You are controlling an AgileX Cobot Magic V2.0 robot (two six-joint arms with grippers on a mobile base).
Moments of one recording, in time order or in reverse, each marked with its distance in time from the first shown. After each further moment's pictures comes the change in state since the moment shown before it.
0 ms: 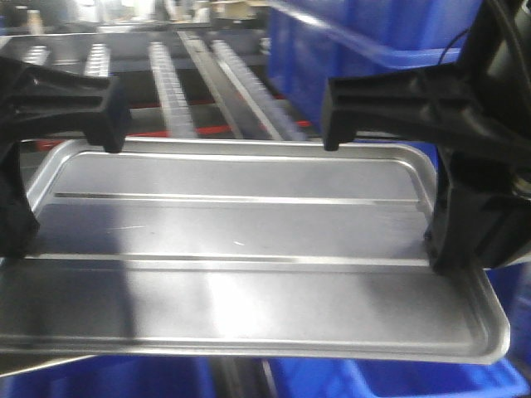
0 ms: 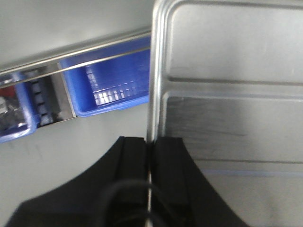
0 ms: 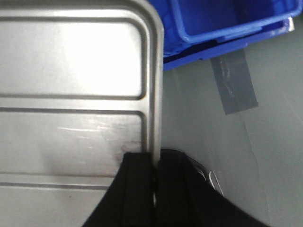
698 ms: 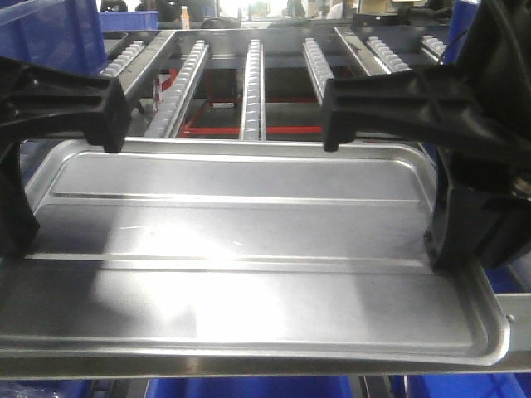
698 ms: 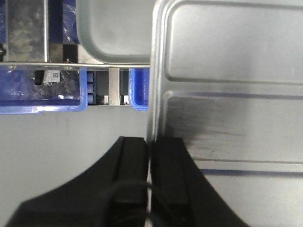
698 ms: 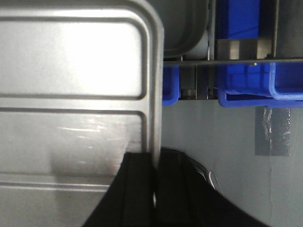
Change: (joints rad) left arm 0.000 0.000 0.000 0.000 0.000 0.000; right arm 0.000 0.000 0.000 0.000 0.000 0.000
